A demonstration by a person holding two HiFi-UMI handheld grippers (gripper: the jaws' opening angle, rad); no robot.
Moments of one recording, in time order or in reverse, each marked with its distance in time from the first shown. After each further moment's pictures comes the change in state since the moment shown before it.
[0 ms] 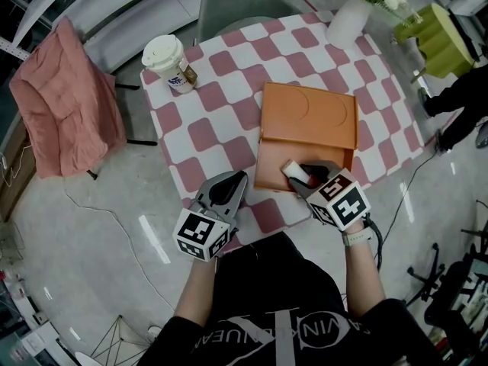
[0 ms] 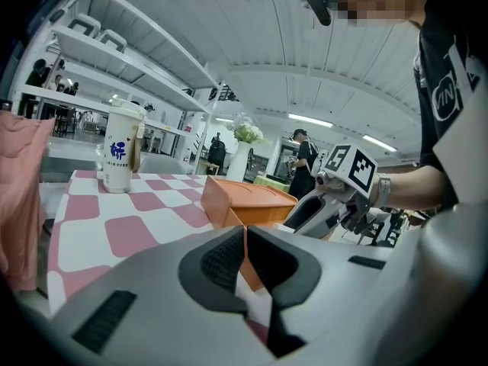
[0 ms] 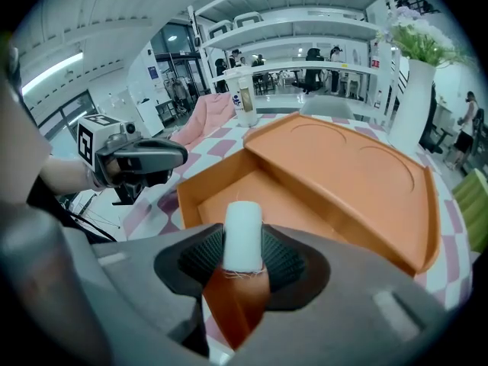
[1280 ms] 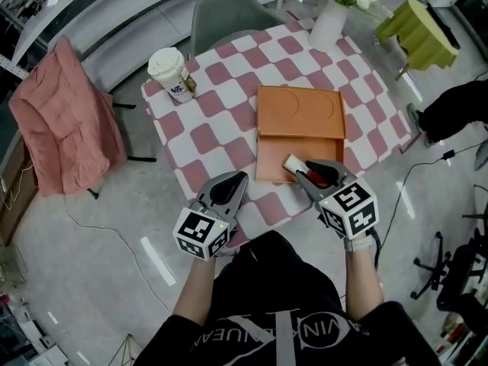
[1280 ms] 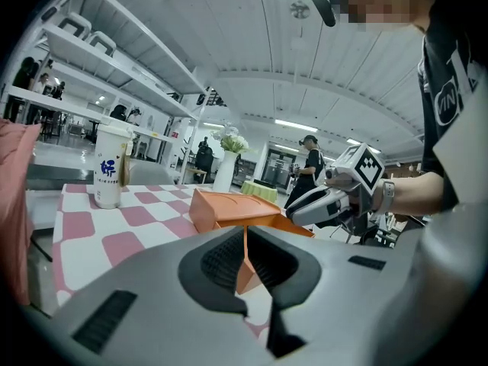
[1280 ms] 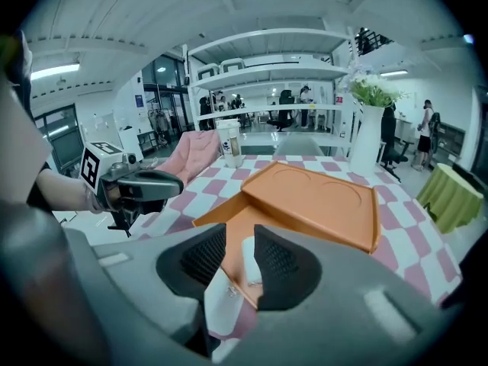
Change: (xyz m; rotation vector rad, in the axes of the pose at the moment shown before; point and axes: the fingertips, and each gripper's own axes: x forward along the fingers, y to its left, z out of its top) left arm -0.027 -0.018 0.021 0.041 -0.035 -0.097; right arm -0.064 0.021 0.025 0.086 -0.283 -0.172
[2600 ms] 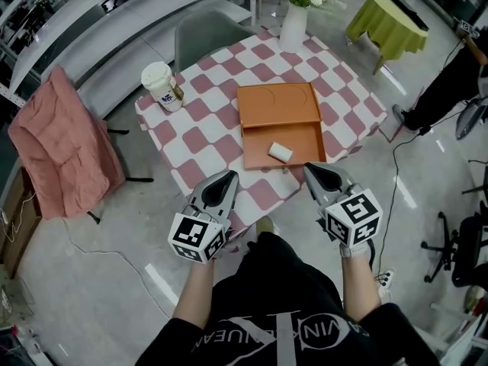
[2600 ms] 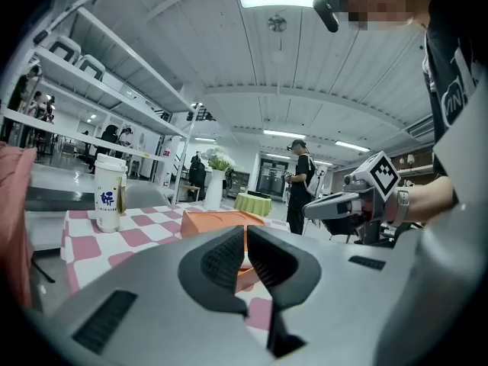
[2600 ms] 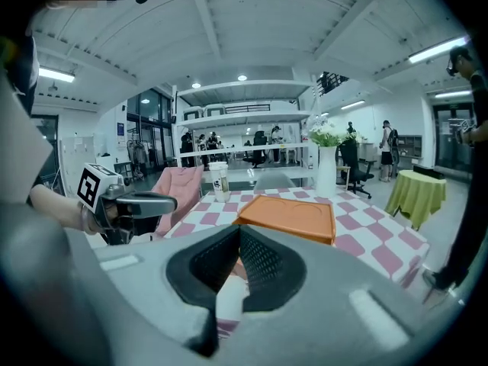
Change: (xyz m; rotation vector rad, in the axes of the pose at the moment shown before) left arm -0.043 -0.045 0.026 0.097 -0.096 -0.024; right arm -0.091 0.032 -0.001 0.090 -0.317 -0.188
